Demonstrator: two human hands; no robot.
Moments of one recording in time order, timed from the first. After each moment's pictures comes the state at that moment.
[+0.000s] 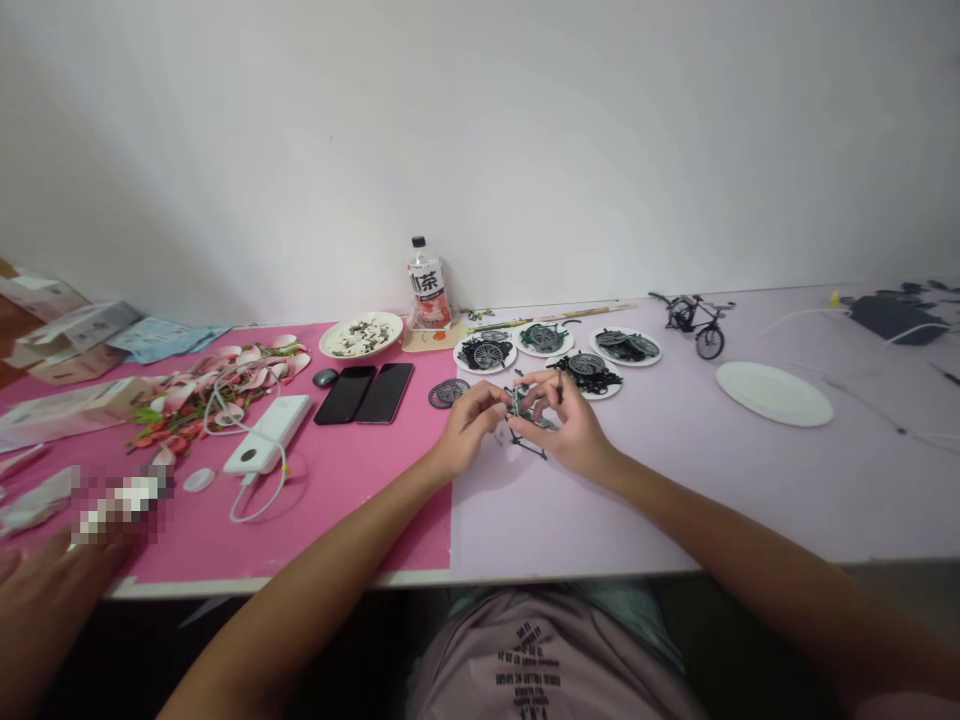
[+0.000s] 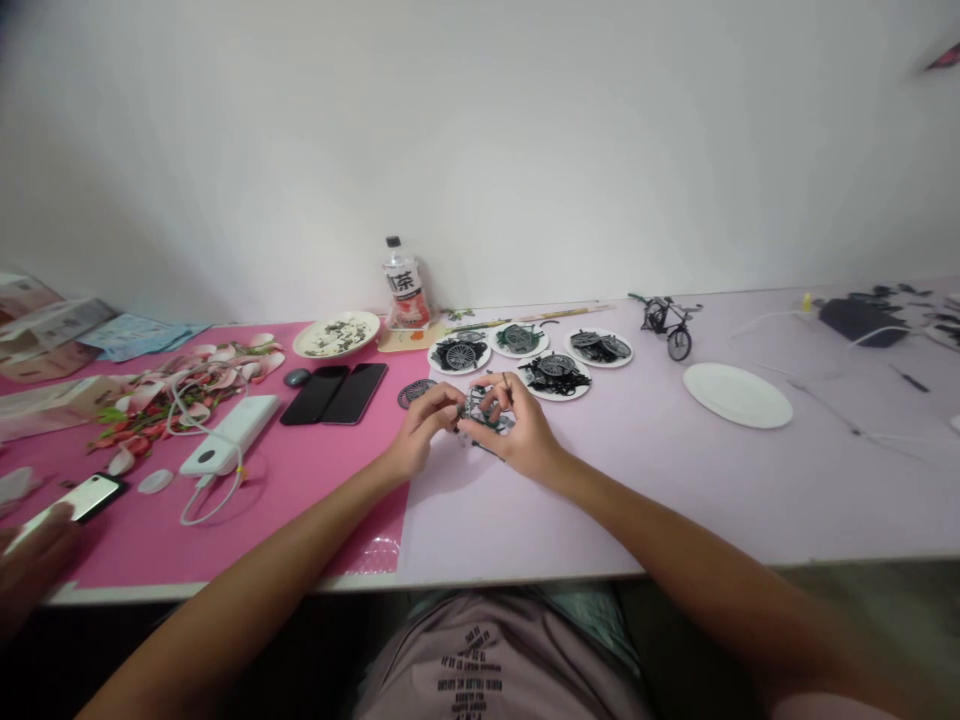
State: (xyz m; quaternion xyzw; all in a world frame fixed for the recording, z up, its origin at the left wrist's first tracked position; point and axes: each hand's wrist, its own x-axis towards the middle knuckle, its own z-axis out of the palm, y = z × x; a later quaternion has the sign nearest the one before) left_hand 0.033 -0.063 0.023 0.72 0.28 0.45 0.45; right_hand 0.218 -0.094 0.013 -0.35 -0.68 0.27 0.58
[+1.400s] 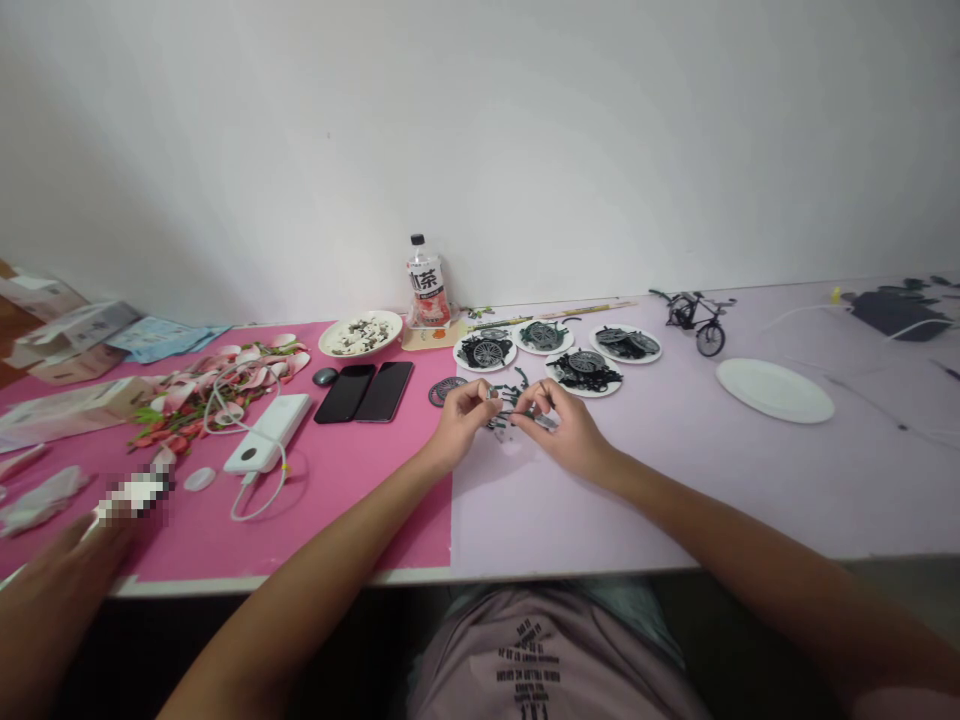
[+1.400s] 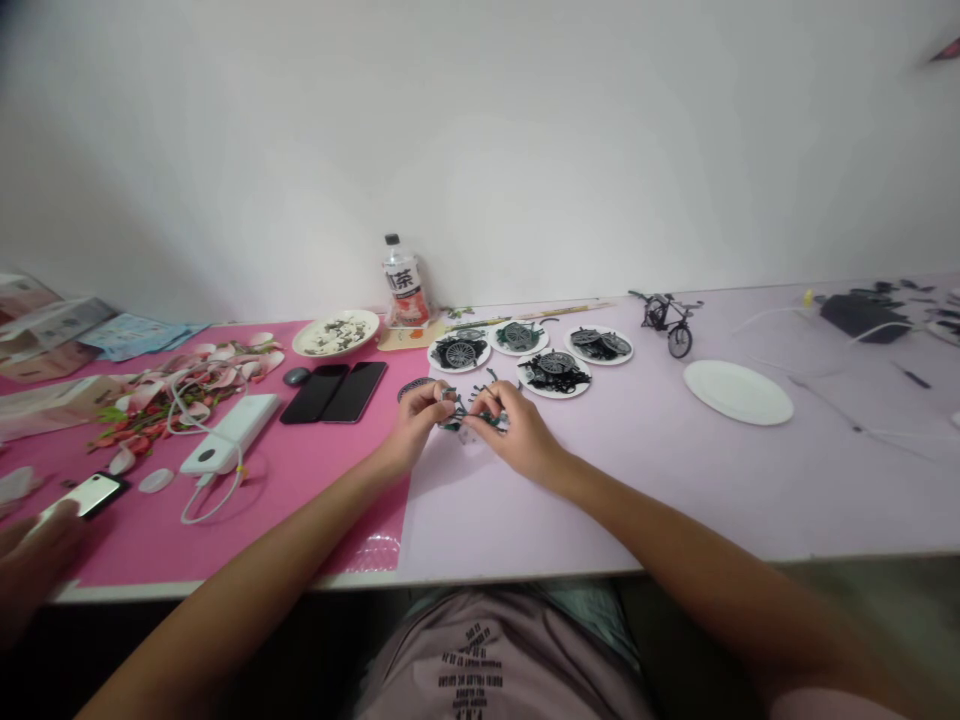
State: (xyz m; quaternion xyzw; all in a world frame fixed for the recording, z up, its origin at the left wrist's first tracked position) left_hand 0.034 -0.051 0.015 0.63 0.27 0.49 0.54; right_hand 0.221 -0.095 0.014 -0.36 -0.73 0.22 0.53
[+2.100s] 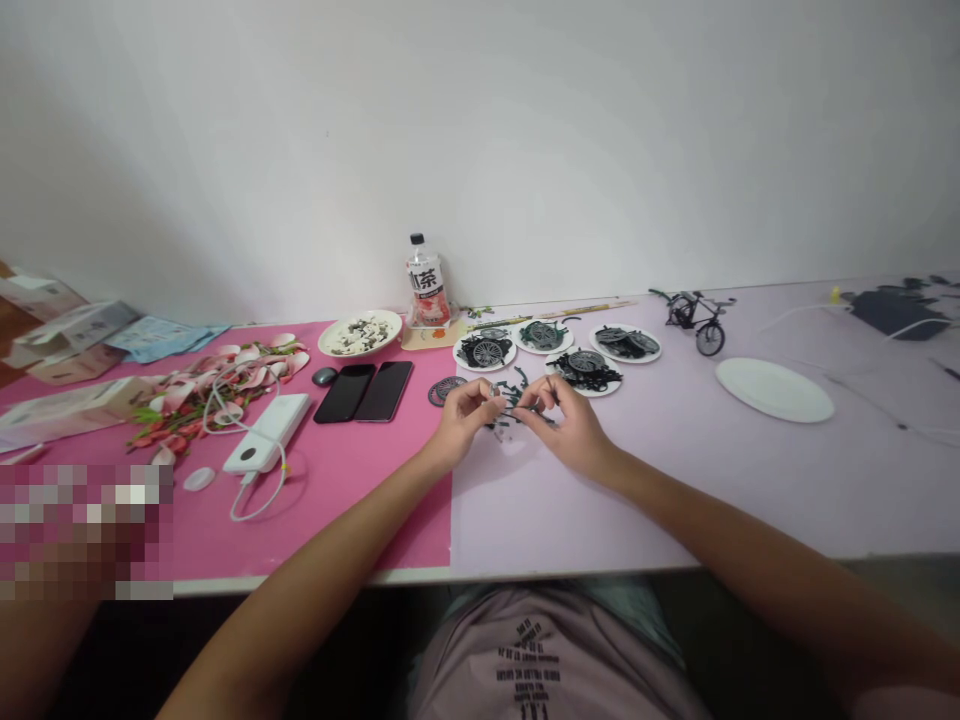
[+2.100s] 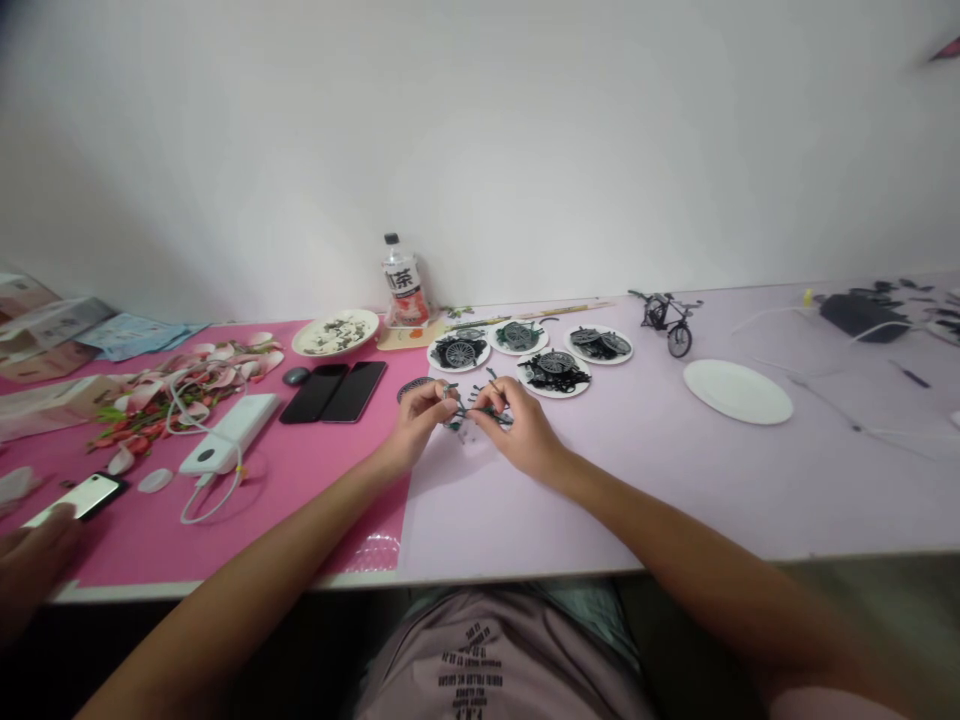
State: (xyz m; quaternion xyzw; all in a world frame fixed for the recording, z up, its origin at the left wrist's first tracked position) left_hand 0.035 -0.053 0.014 0.62 0.26 0.49 0.55; right_hand 0.220 -0.095 0.017 -0.37 -0.72 0.20 0.55
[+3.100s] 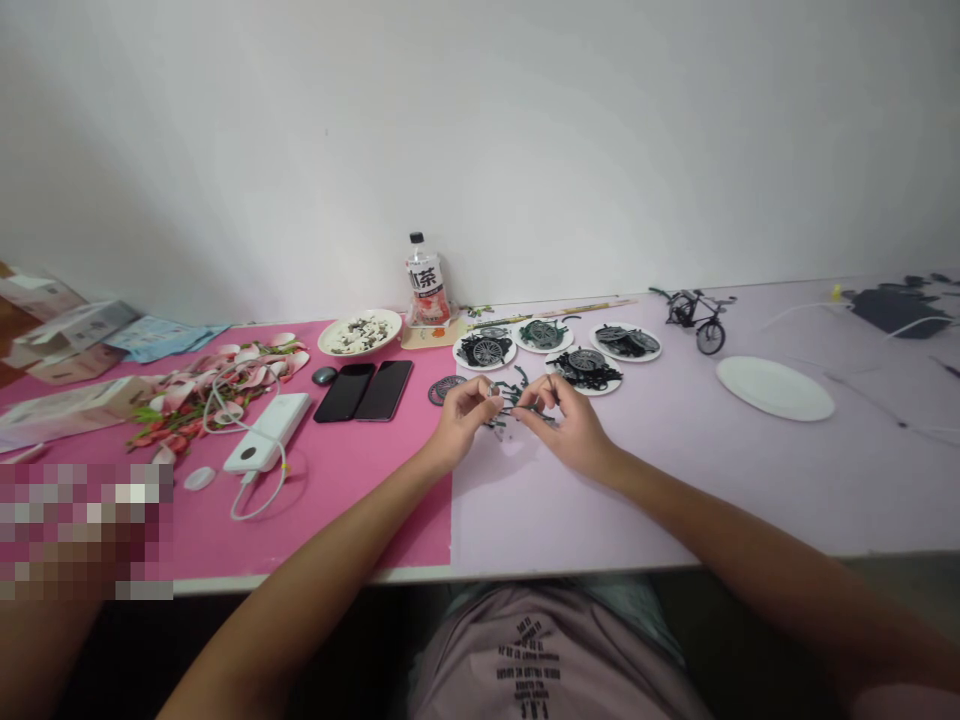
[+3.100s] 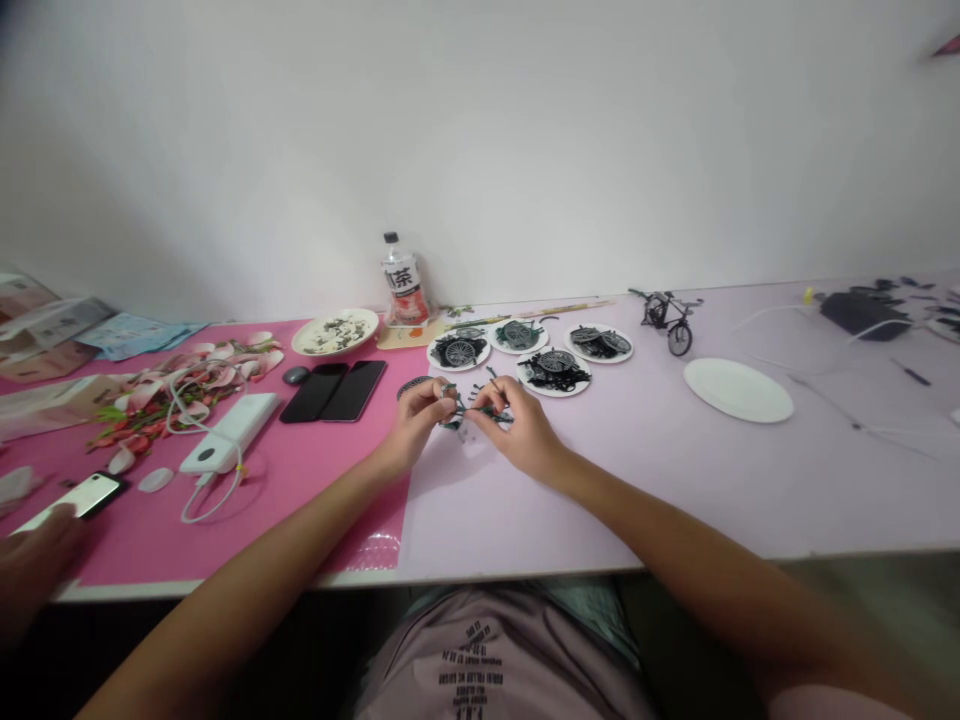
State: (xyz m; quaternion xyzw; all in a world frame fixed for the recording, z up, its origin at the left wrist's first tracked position) left_hand 0.033 -0.051 0.011 0.63 0.23 0.50 0.55; right_hand 0.219 -0.098 0.019 -0.37 -0.72 0.20 0.55
